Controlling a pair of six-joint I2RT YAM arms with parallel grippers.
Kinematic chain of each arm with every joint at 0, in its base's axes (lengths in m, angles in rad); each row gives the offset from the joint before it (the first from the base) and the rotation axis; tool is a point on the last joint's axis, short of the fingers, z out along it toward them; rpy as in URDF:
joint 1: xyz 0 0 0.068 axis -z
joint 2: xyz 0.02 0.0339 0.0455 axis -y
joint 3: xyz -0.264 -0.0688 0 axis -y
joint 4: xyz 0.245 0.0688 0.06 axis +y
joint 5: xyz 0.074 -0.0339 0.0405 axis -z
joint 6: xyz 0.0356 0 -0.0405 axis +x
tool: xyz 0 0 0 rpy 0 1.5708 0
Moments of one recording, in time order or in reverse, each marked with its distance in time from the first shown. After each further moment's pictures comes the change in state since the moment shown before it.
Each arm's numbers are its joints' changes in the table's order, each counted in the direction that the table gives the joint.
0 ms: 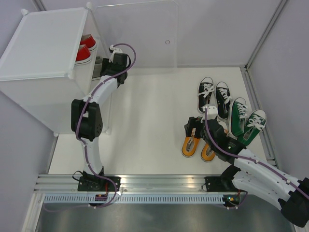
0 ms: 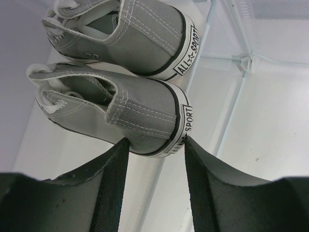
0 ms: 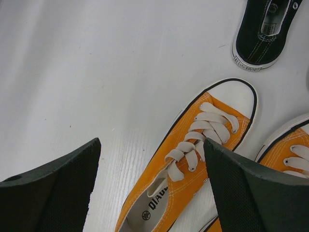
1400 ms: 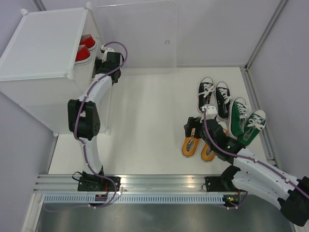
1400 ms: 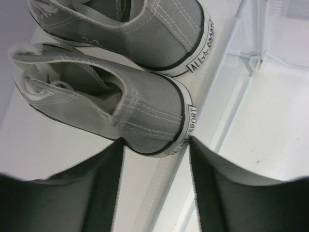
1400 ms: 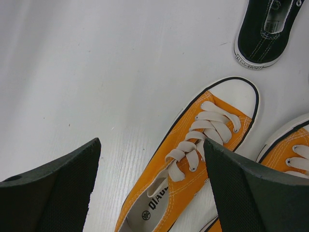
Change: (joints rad) left arm -0.066 -0.002 0.034 0.095 0.076 -0.128; right arm 0.000 -0.016 0.000 -0.004 -0.005 0.000
